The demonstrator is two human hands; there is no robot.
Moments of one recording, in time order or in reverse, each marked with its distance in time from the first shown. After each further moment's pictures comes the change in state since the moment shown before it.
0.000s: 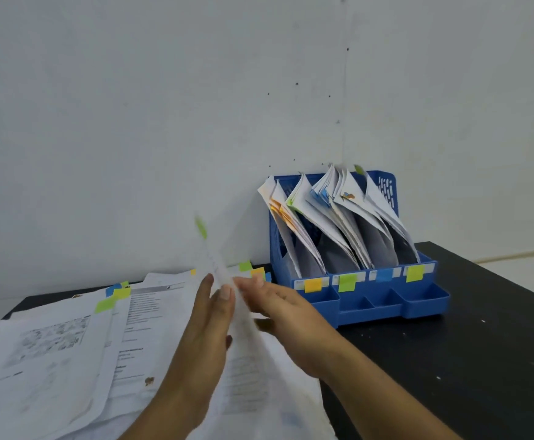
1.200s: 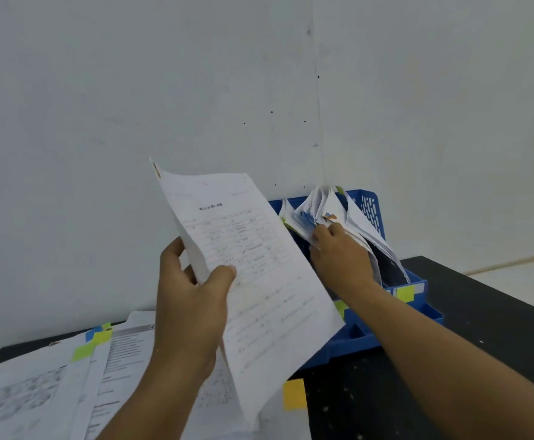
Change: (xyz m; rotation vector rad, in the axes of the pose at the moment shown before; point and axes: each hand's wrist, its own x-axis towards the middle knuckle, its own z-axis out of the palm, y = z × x) left_hand 0.043 0.068 0.046 -0.022 0.203 0.196; right_hand 0.079 -0.013 -0.164 -1.345 0.769 -0.179
